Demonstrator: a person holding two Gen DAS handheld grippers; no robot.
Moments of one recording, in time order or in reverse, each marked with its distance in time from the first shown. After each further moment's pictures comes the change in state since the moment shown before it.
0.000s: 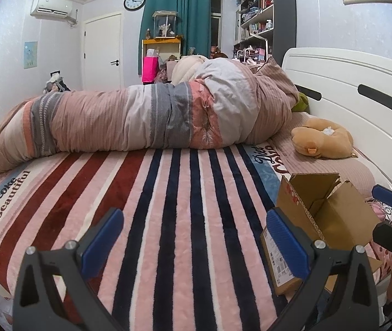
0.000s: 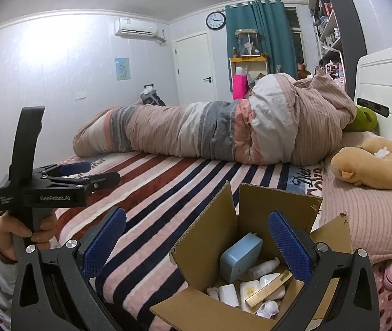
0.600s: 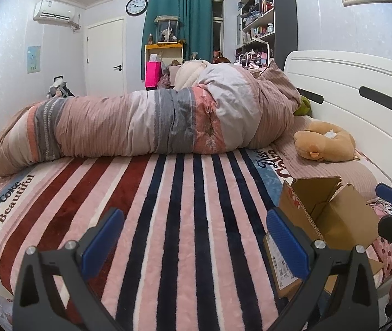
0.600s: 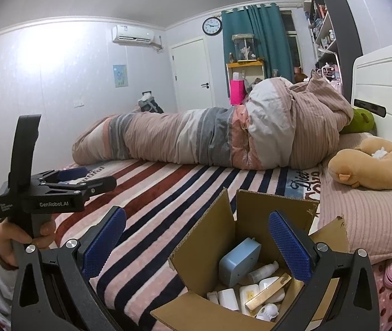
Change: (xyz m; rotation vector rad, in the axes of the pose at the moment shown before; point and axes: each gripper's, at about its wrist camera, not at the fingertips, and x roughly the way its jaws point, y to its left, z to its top) left arm -0.006 0.000 0.002 0.009 -0.024 0.023; right arm -0.007 0.011 0.004 0.026 -0.033 -0.021
